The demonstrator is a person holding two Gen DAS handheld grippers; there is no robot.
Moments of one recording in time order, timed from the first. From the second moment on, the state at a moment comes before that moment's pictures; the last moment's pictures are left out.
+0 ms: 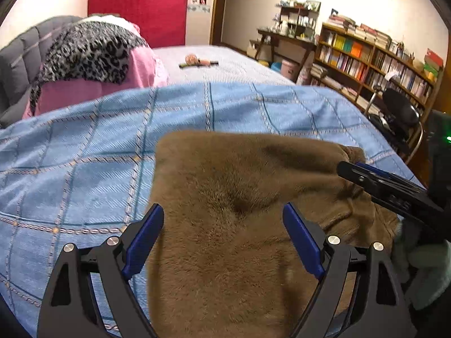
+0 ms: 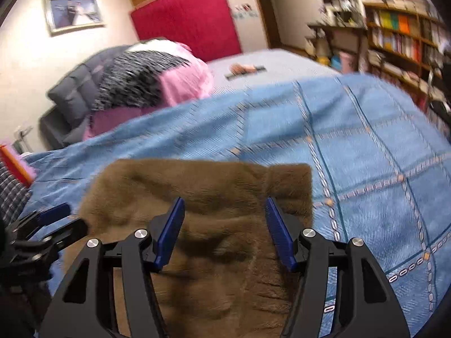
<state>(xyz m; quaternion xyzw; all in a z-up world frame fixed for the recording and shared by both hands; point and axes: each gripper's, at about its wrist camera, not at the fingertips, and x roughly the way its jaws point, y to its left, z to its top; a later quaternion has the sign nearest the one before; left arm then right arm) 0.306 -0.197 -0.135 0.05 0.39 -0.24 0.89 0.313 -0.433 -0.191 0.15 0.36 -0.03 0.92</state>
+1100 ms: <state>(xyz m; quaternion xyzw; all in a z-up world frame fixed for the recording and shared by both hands) 0.236 -0.193 -0.078 0.12 0.34 -0.18 0.92 0.181 -0.373 -0.122 0.12 0.30 -0.05 0.95</state>
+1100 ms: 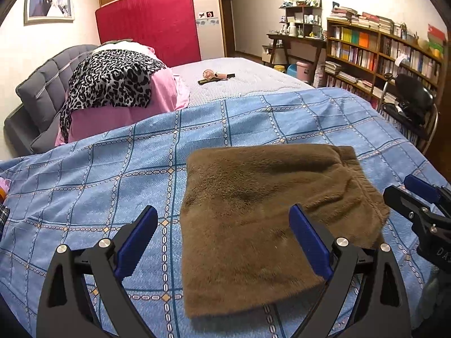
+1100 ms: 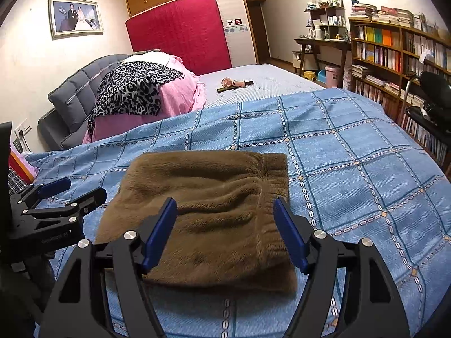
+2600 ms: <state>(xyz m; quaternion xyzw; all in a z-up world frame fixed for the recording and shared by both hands) 0.172 -0.195 -0.057 0.14 0.36 -0.18 0.91 0.127 -0.329 -0.099 0.06 0.30 -0.10 0.94</state>
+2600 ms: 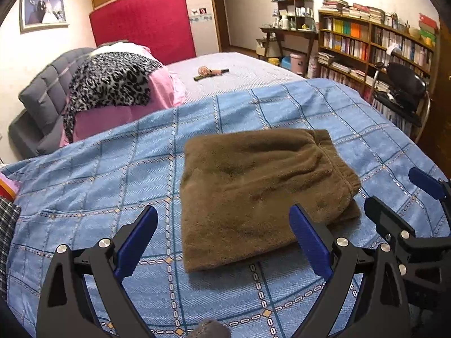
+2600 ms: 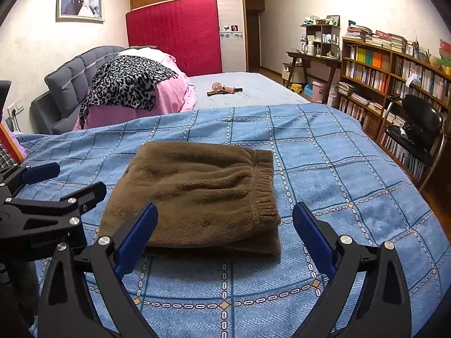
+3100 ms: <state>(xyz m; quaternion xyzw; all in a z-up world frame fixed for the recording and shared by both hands) 0.179 -0.195 -0.064 0.15 0.35 -0.17 0.91 0.139 -0.327 -0.101 0.04 0.31 -0.11 0.94</state>
